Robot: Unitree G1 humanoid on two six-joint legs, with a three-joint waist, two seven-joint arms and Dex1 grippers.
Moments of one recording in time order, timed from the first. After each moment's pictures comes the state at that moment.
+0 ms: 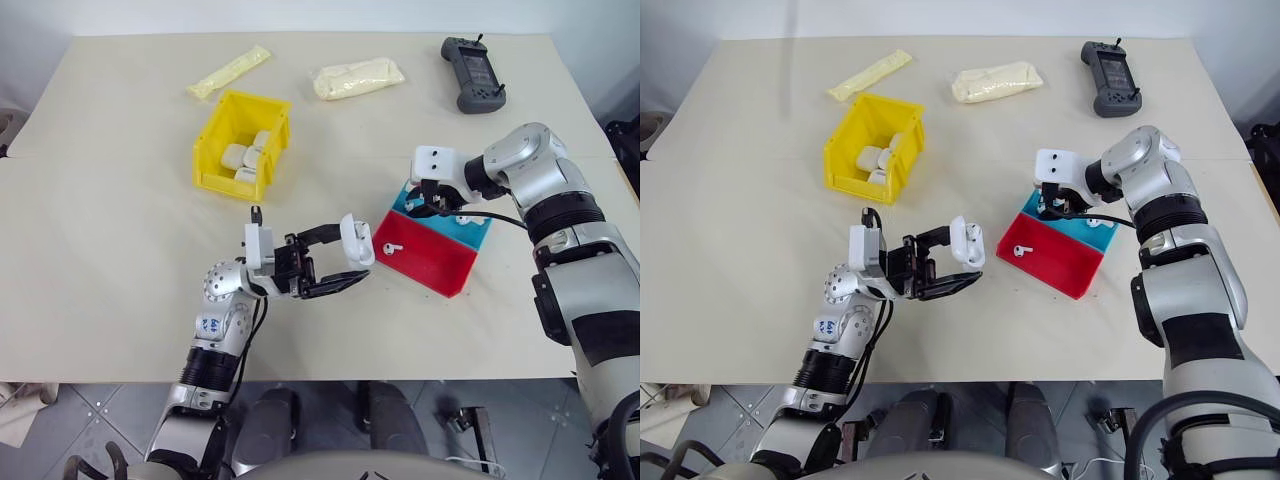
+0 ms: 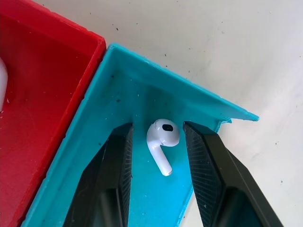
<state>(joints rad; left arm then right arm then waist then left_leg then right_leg) -0.38 0.13 -0.09 0.15 -0.53 -0.19 -1.19 -1.22 -0.57 0.33 1.11 -0.32 -0.12 1.29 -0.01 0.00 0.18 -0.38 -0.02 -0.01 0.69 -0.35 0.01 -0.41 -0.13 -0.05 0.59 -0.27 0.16</state>
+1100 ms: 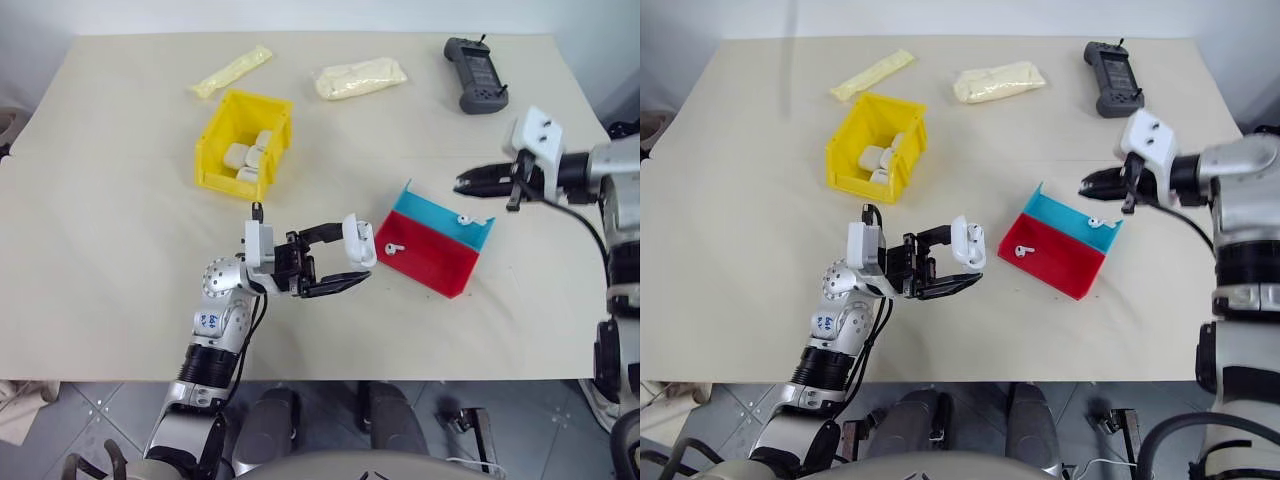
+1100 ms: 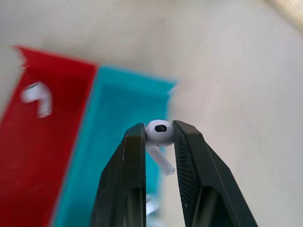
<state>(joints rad) -0.40 0.13 -0.09 0.14 -0.53 -0.15 -1.22 -0.73 -0.82 -0.05 0.38 0.09 0.26 1.36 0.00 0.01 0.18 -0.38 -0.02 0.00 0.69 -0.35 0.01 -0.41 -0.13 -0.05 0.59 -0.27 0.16</state>
